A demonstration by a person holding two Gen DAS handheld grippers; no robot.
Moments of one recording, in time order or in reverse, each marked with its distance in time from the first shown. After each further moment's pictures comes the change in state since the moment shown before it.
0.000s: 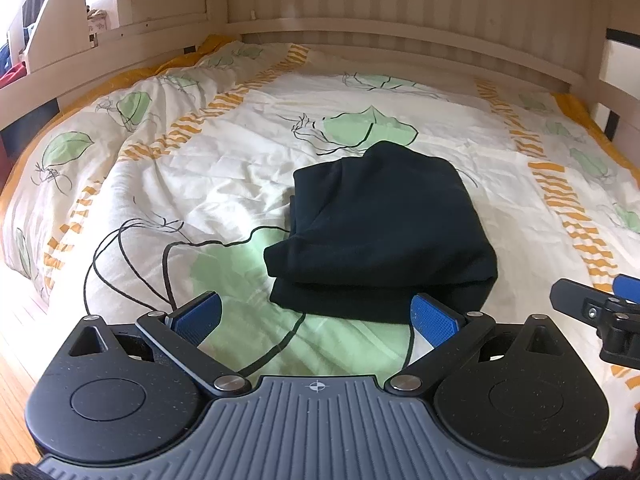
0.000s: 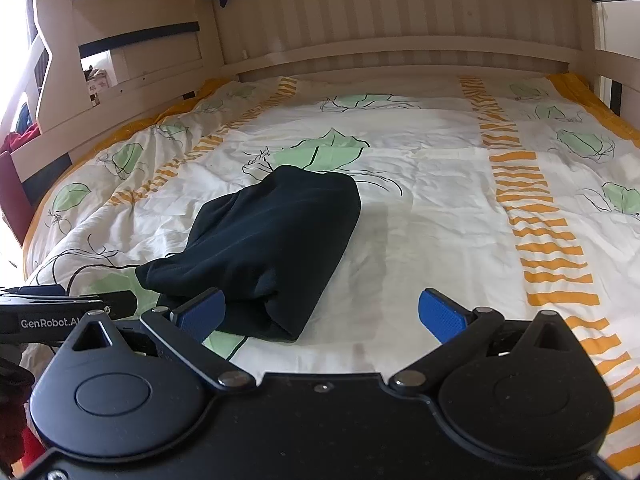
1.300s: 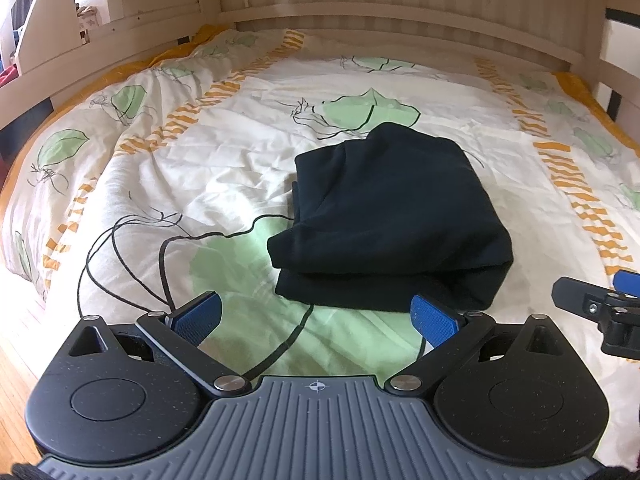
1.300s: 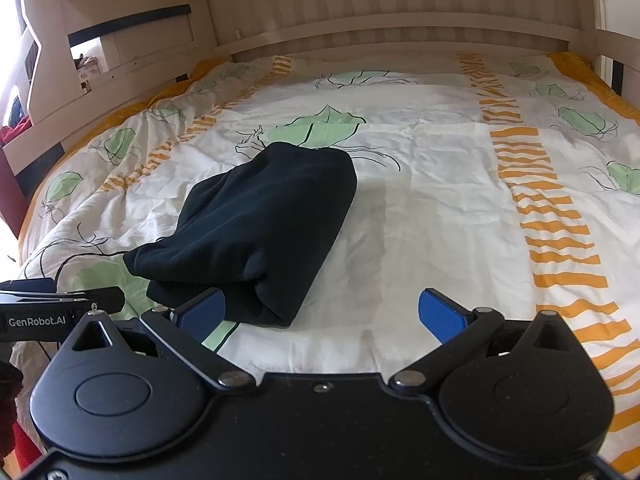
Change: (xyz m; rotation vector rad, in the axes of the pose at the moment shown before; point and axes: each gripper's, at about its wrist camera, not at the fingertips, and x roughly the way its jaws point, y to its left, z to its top) left arm 0.015 0.007 0.002 0.039 0.049 0.000; right arm 0.020 -0.008 -0.002 0.014 0.072 0.004
